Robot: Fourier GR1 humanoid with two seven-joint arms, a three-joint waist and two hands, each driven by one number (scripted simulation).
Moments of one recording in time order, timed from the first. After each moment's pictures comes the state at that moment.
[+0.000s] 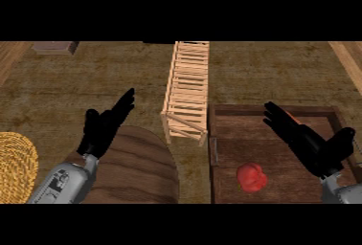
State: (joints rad) left arm -0.27 0.31 -0.34 -1.41 0.22 0.11 0.20; right arm -0.10 -0.50 0.27 -1.53 -0.47 0.13 0.13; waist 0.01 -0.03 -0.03
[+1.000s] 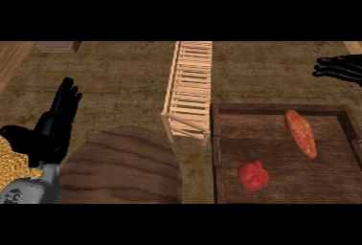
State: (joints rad) left arm -0.13 0.34 -0.12 -1.60 0.19 0.31 0.10; right arm -0.49 -0.80 0.04 -1.28 -0.59 0.88 -0.13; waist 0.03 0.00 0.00
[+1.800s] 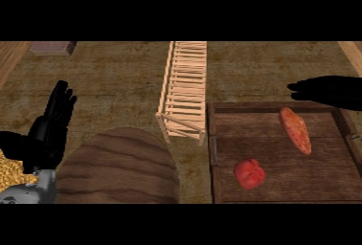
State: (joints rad) left arm -0.09 0.33 -0.11 -1.65 0.18 0.32 0.12; right arm -0.48 -0.96 0.14 -1.79 0.09 0.83 -0.12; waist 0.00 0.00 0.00
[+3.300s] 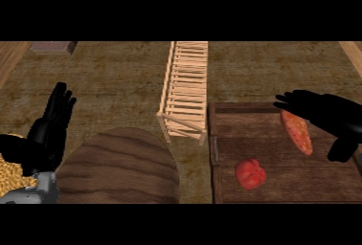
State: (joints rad) left arm -0.07 0.25 -0.04 -1.68 0.09 0.25 0.15; right arm -0.35 -0.73 0.25 -1.47 0.95 0.46 -0.40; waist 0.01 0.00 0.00
